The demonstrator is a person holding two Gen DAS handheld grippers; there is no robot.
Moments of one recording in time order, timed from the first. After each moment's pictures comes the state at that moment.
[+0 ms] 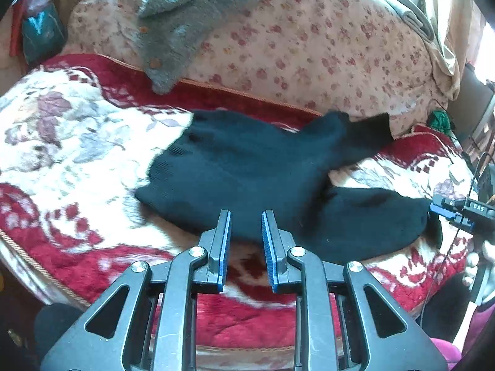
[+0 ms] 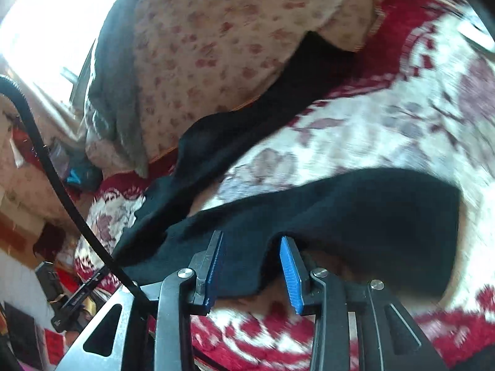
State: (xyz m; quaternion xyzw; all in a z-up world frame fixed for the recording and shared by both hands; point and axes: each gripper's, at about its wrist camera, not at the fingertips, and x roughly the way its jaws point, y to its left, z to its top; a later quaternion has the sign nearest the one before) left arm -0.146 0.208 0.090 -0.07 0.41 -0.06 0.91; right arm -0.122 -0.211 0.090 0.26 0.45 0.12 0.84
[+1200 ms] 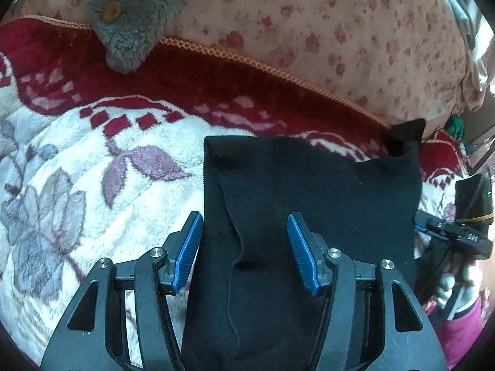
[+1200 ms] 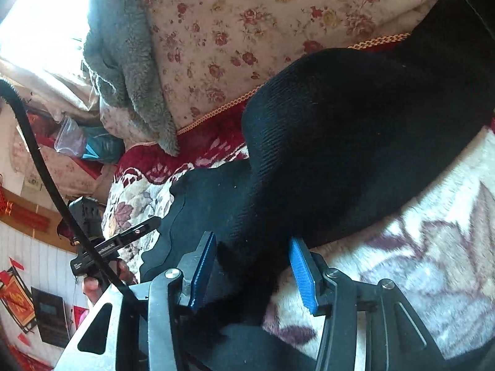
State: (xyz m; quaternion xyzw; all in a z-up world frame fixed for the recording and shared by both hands) left arm 0.089 0.270 0.017 -0.10 0.55 -0.15 0.82; right arm 0.061 -0.077 0.022 0.29 0.52 0.23 0.77
